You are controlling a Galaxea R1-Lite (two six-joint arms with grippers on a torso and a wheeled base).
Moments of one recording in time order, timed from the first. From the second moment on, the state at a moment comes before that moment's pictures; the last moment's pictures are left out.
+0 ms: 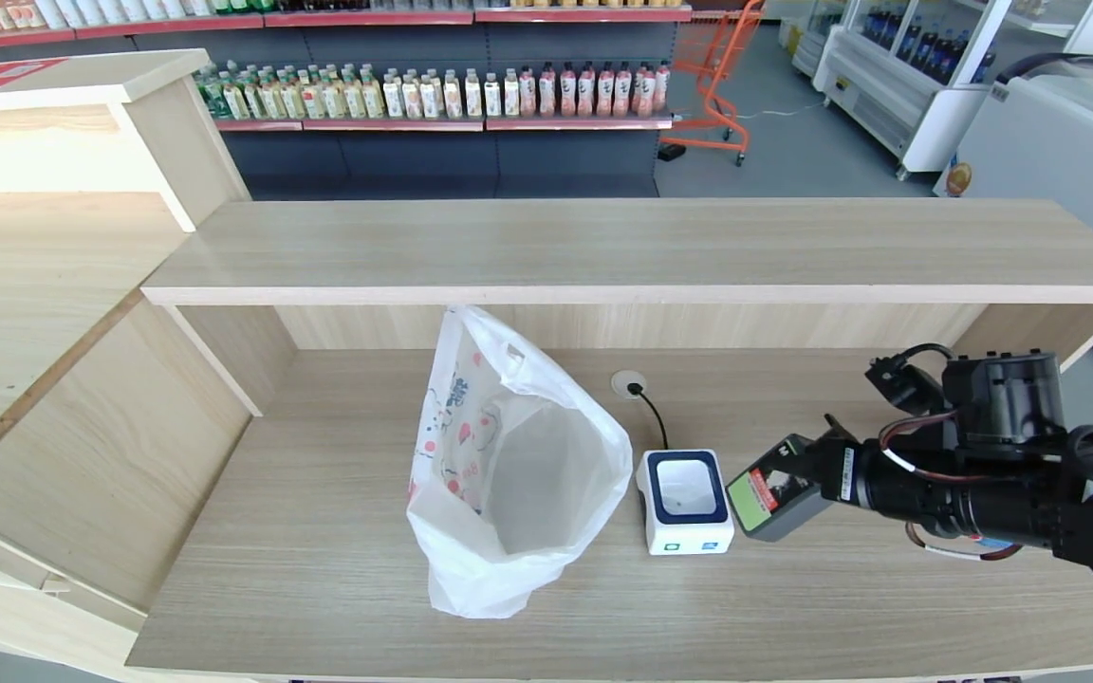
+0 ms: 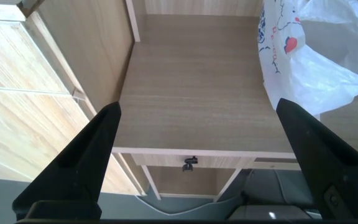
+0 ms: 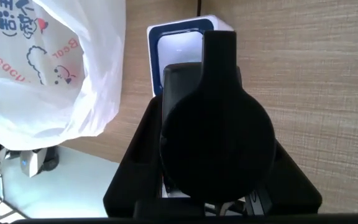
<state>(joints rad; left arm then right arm) 0.00 0.00 0.00 0.00 0.01 0.00 0.22 1.71 -0.62 -0.56 0.26 0.35</state>
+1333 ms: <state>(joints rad) 0.00 0.00 0.00 0.00 0.01 0.00 0.29 1.96 -0.64 -0.87 0.26 0.35</state>
